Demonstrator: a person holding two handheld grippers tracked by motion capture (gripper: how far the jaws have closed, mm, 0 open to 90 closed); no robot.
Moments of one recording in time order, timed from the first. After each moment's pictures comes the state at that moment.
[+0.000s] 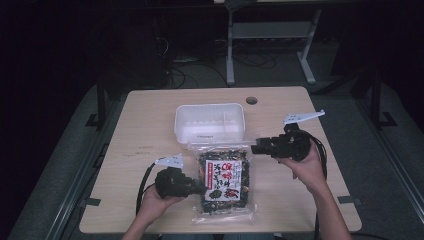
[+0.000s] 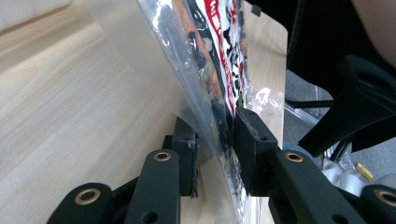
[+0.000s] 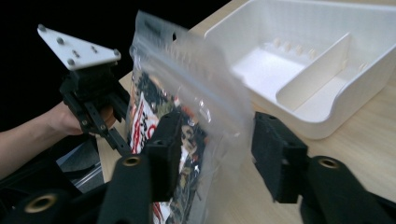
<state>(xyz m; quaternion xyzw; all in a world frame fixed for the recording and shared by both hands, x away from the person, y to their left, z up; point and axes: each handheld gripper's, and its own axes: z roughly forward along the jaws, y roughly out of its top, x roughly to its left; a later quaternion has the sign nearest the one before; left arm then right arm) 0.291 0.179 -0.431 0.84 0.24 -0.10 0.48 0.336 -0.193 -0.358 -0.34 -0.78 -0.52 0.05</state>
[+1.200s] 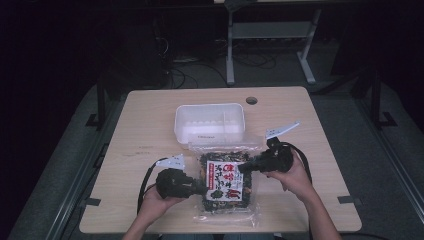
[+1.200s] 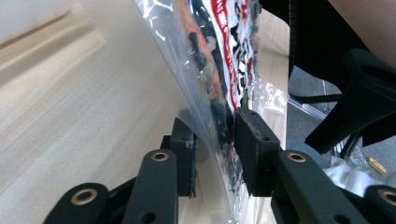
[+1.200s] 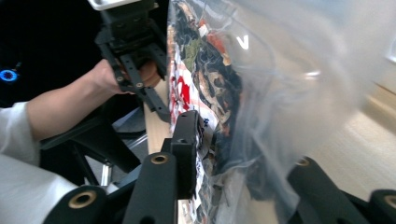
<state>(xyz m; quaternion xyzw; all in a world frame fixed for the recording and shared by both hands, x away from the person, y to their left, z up) 0.288 0.175 -0.427 0.85 0.23 -0.08 0.47 0.335 -0.163 -0.395 -0.27 -0.81 -0.50 0.17</state>
